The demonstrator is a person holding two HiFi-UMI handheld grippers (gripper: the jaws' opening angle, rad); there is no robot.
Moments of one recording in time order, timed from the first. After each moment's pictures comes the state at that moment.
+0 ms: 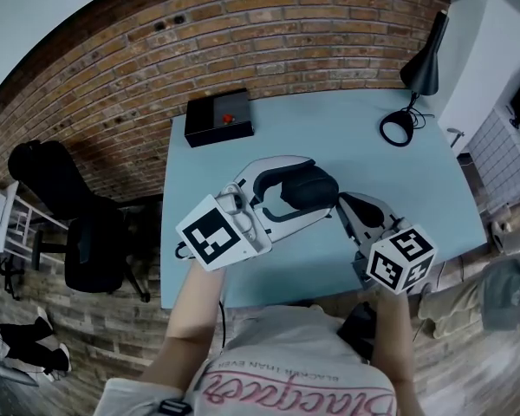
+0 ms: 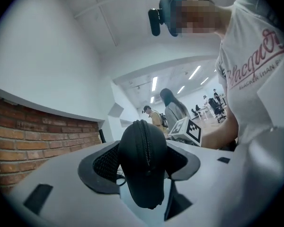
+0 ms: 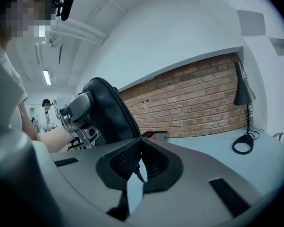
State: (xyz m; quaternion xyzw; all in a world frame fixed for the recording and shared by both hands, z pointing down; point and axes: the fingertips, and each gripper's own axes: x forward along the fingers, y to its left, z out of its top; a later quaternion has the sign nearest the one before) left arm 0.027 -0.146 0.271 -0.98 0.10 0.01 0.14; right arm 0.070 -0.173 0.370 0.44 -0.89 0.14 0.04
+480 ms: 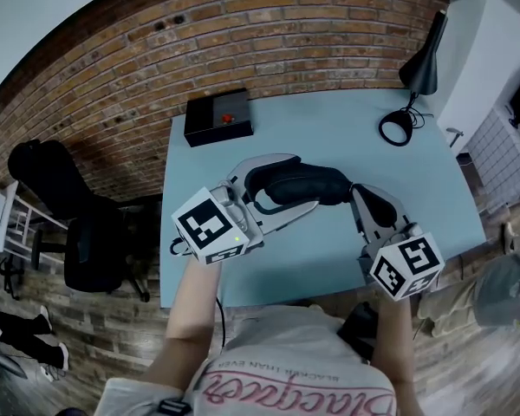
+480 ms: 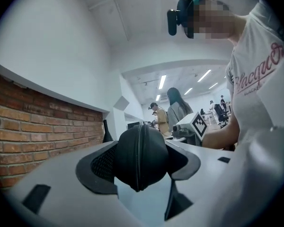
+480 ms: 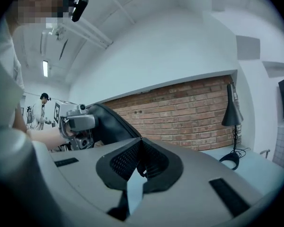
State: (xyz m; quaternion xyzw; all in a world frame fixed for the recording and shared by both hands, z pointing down) left arm 0.014 -0.165 0.289 -0.99 0.12 0.00 0.09; right arm 0.096 -0.169 0.341 0.50 -0.86 0.06 0.01
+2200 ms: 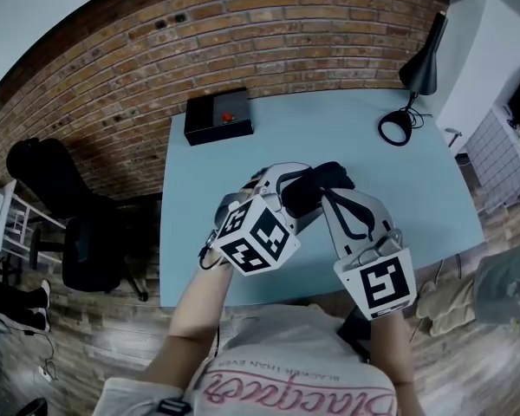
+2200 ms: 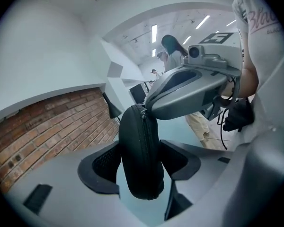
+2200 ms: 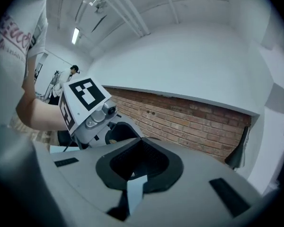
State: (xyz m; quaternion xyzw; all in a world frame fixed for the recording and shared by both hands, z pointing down) left arm 0.035 -0.179 0.359 -0.92 0.19 -0.28 0.19; right arm 0.020 -0.145 0.299 0.47 -0.87 -0.12 0.11
